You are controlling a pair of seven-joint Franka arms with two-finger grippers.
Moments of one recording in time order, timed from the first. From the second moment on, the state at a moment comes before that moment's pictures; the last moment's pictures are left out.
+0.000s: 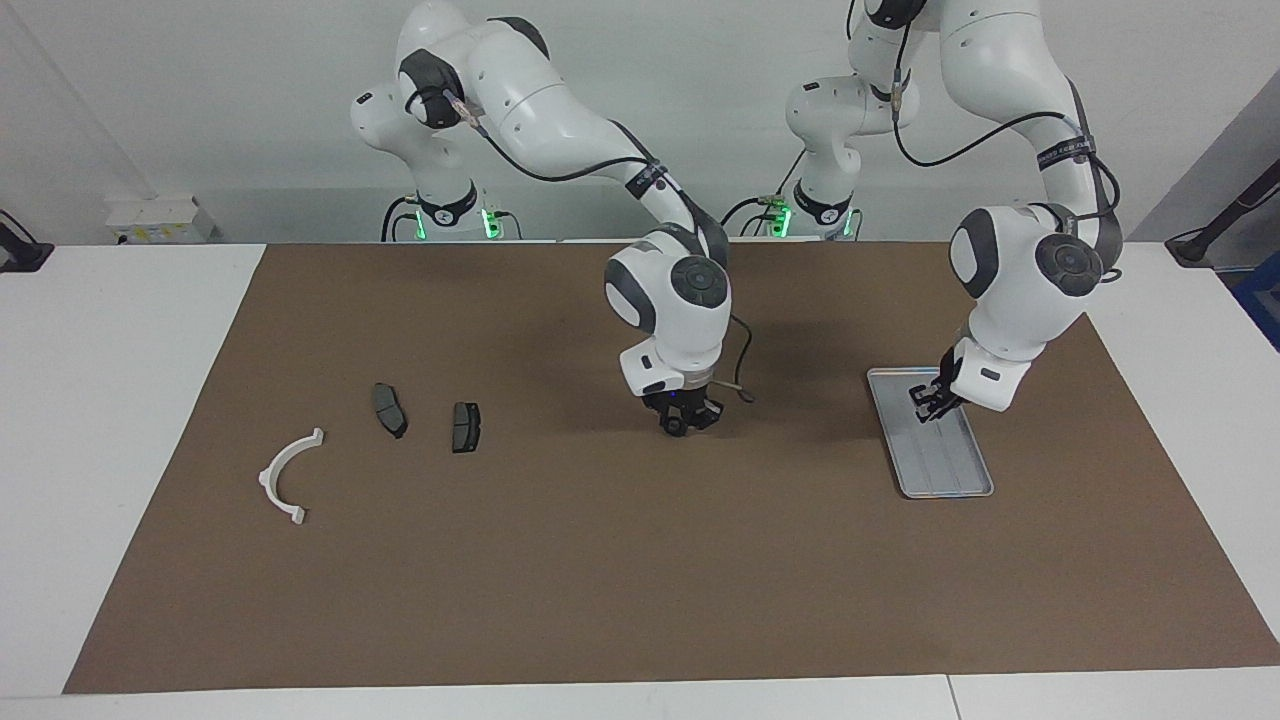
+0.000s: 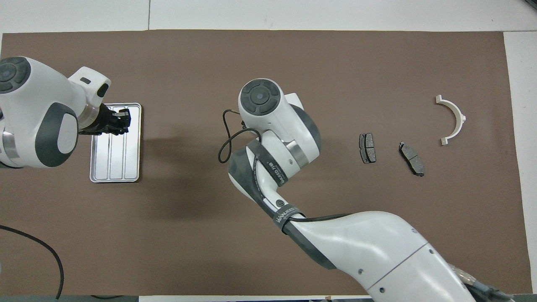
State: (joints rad) left arm 0.01 0.25 -0.13 -1.86 0.03 2.07 -0.35; right arm 0.56 0.62 0.00 -1.36 -0.03 1.95 0.99
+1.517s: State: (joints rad) left arm -0.54 0.42 -0.12 -1.83 0.04 2.30 -1.09; right arm 0.06 0.50 0.00 -1.59 -0.04 2.14 -0.06
